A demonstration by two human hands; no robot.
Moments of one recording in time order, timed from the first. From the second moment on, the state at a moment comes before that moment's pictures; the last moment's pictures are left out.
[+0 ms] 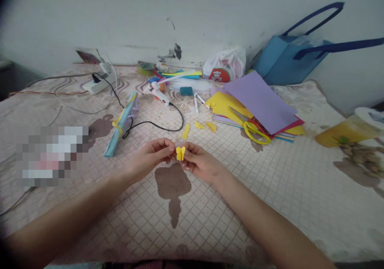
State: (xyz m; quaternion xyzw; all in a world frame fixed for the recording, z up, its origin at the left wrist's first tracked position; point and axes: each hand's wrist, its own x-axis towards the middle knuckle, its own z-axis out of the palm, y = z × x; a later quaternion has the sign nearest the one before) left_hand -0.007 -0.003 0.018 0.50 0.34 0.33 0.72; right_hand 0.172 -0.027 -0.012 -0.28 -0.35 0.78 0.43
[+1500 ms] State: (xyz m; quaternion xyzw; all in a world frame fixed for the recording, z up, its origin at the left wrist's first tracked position) left_hand -0.007 -0.003 0.020 0.51 0.41 0.33 0.68; right_hand 0.167 -0.026 -0.010 -0.35 -0.38 0.72 0.46
